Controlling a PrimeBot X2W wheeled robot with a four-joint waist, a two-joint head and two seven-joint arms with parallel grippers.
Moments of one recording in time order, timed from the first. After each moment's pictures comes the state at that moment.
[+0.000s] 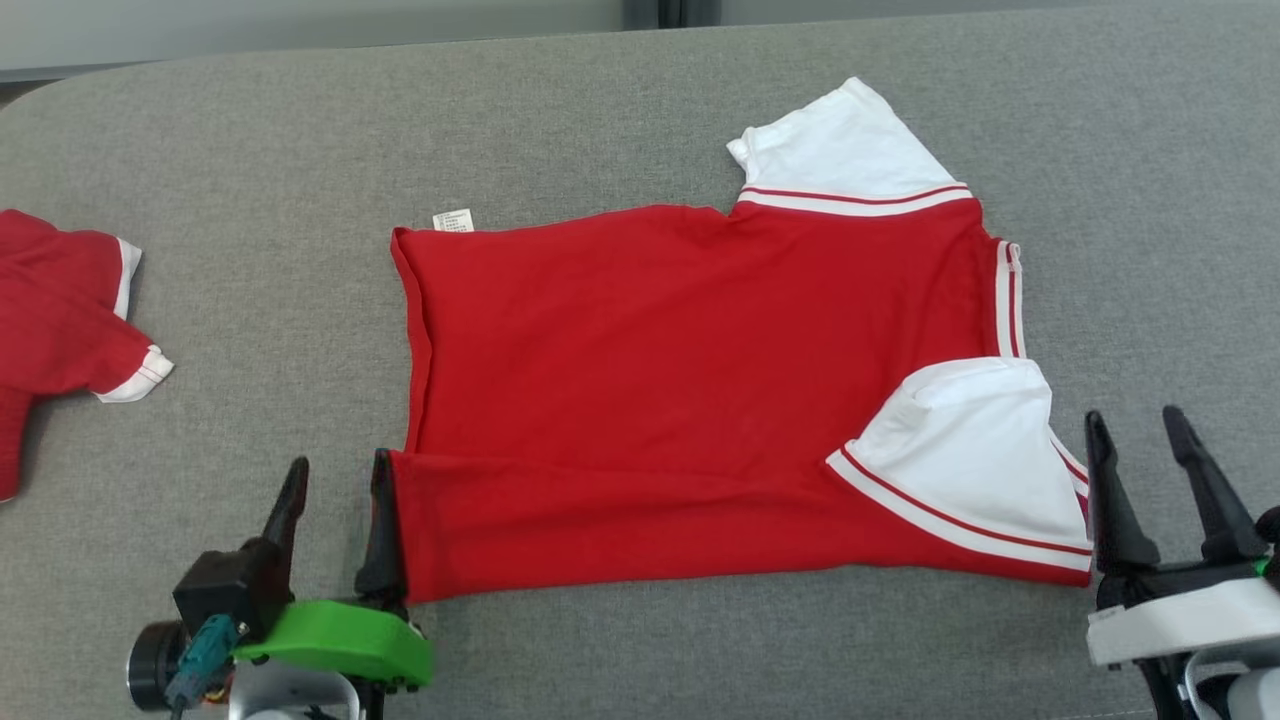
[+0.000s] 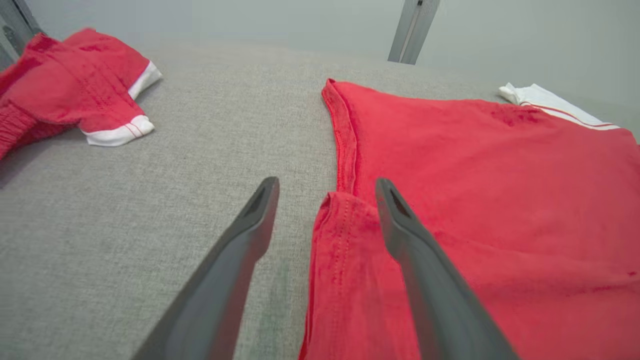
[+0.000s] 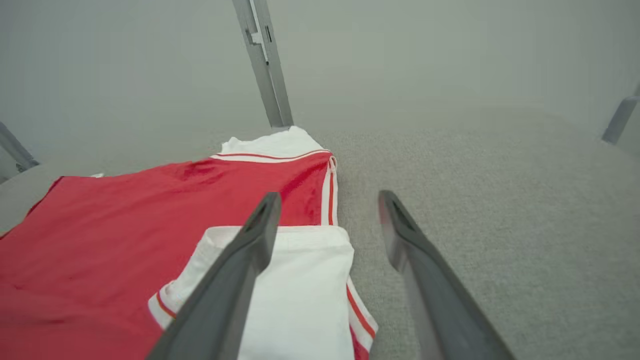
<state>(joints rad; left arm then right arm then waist) 0.01 0.13 -0.17 0.04 -0.34 0.08 -0.09 0.08 -0.24 -0.03 0.01 0.36 0.13 -0.25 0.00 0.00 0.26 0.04</state>
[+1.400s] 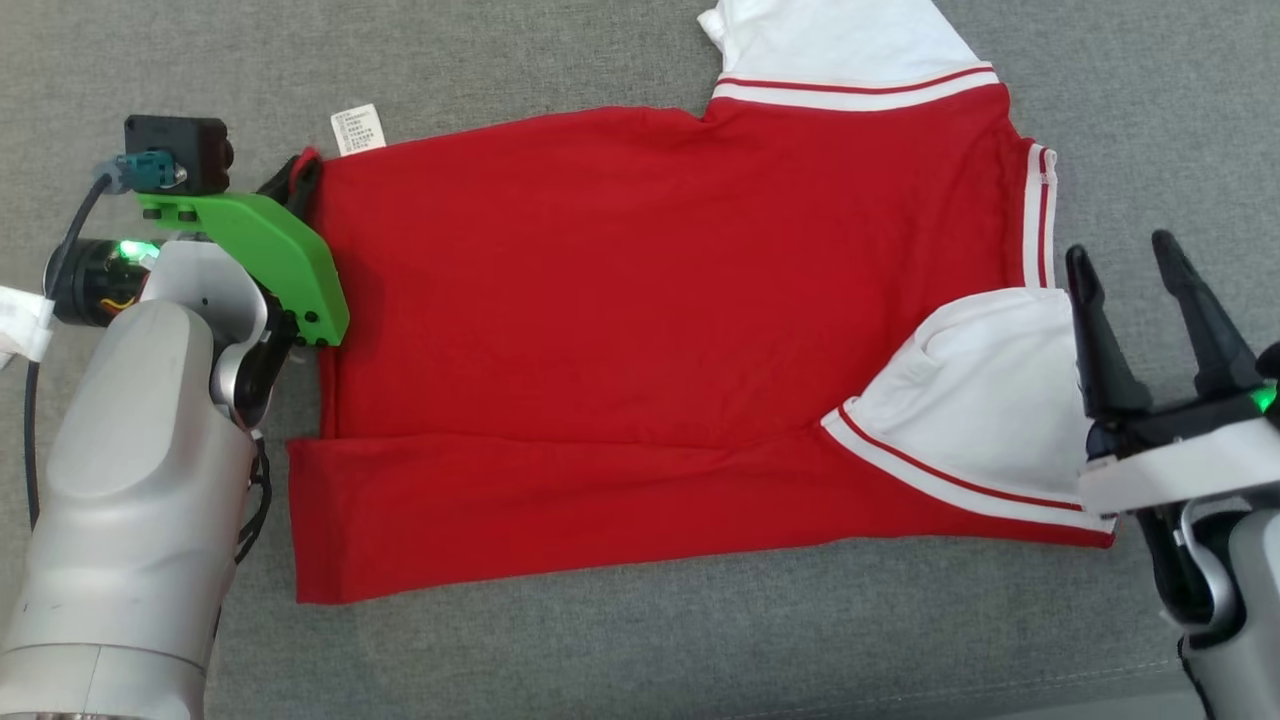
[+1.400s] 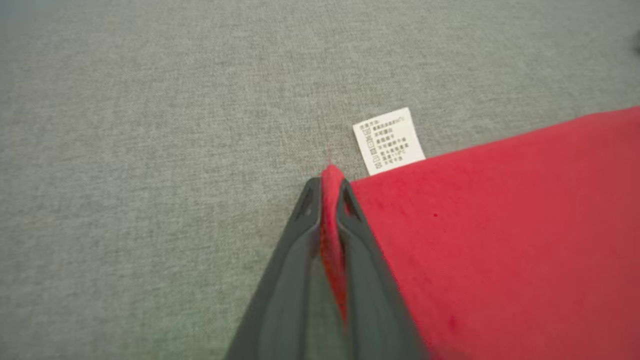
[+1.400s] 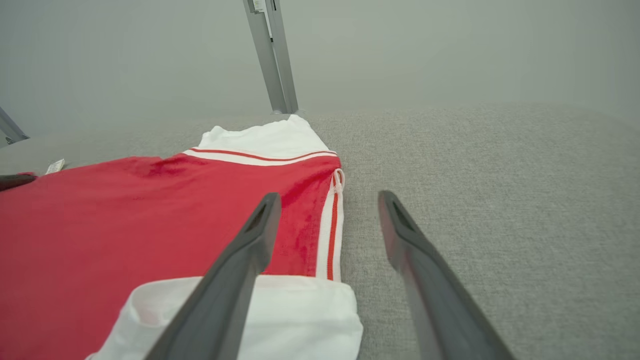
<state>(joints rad) -0.84 0.23 -0.26 0.75 -0.42 -0.12 0.18 -0.18 -0.29 0.02 -0.03 0.35 0.13 -0.18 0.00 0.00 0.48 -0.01</state>
